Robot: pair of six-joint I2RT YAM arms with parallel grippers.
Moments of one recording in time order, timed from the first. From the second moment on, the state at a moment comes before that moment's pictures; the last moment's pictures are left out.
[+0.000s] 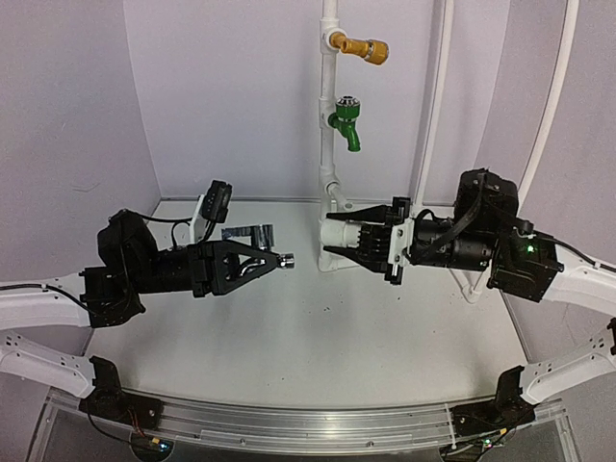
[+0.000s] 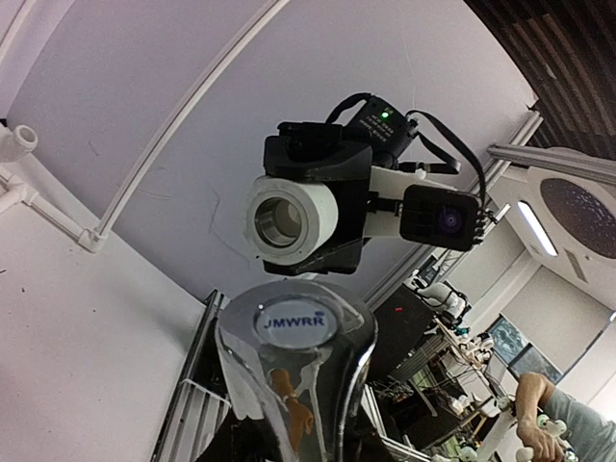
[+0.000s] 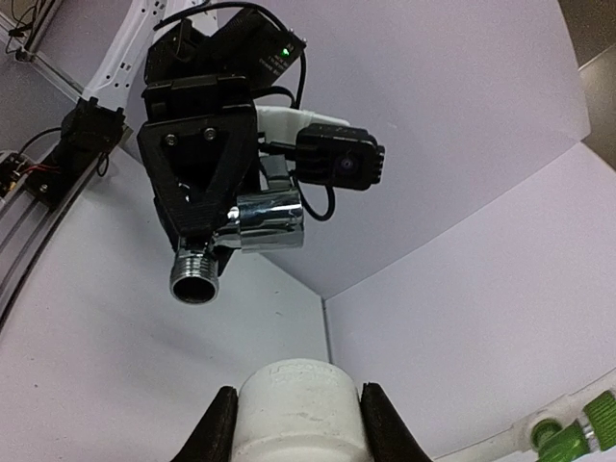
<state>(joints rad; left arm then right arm) -1.06 1.02 0.70 0.53 0.50 -0.82 1.11 1.14 1.11 -0.04 -0.21 -0.97</state>
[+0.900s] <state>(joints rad) -1.06 1.16 0.79 0.63 0.68 -0.88 1.13 1.08 0.93 0.19 -0.40 -1.42</state>
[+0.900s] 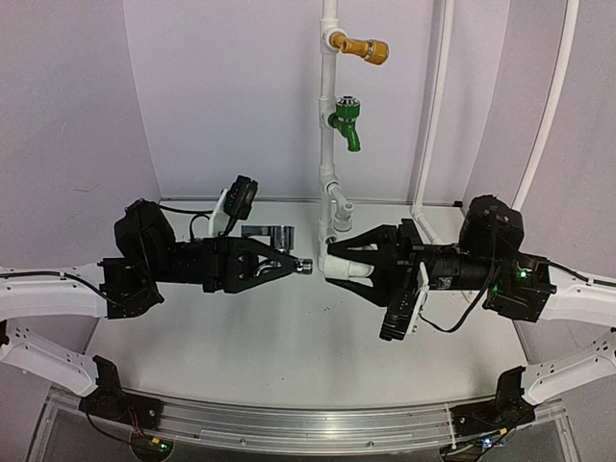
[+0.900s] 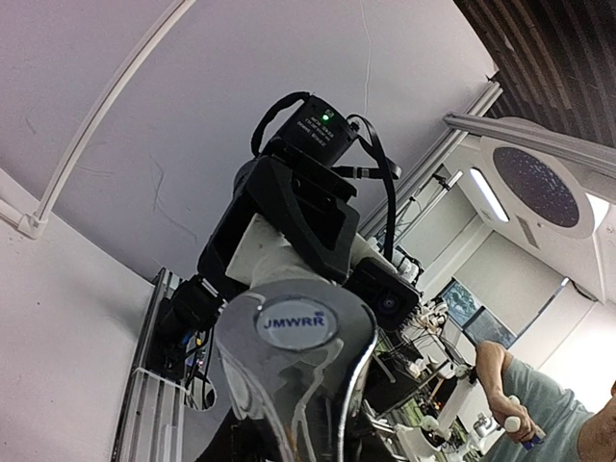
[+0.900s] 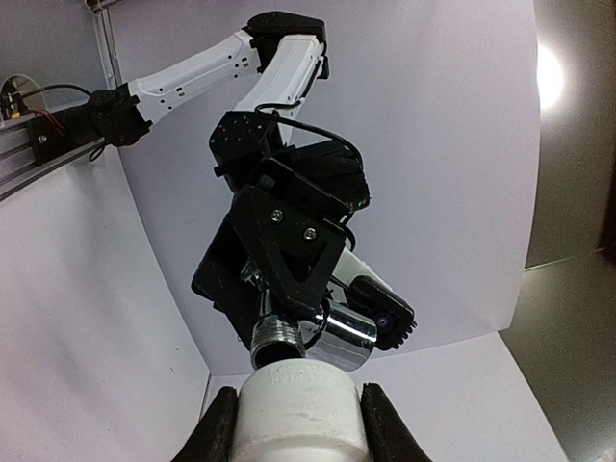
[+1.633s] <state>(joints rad) -1.08 1.19 0.85 0.60 0.72 -0.88 1.13 1.12 0.93 0.20 -0.47 -1.58</state>
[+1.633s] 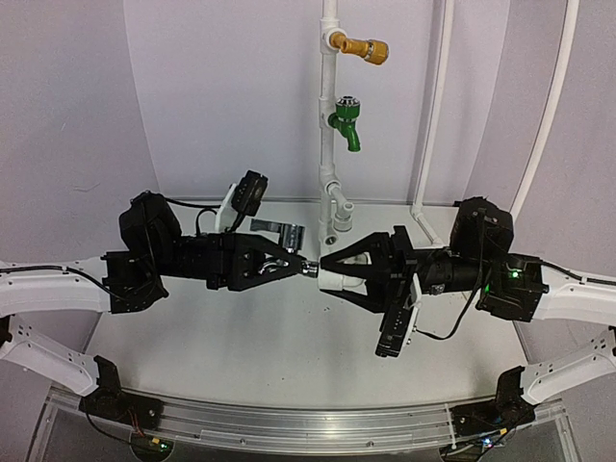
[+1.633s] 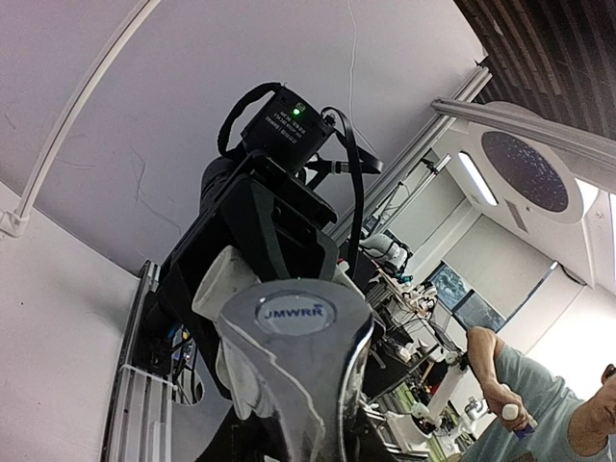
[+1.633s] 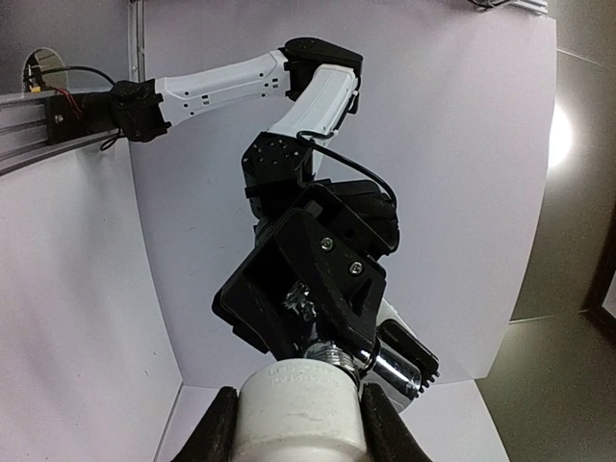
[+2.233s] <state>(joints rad) -1.09 1.19 0.85 0.57 0.69 -0.86 1.13 1.11 0.93 0.21 -0.48 -1.58</state>
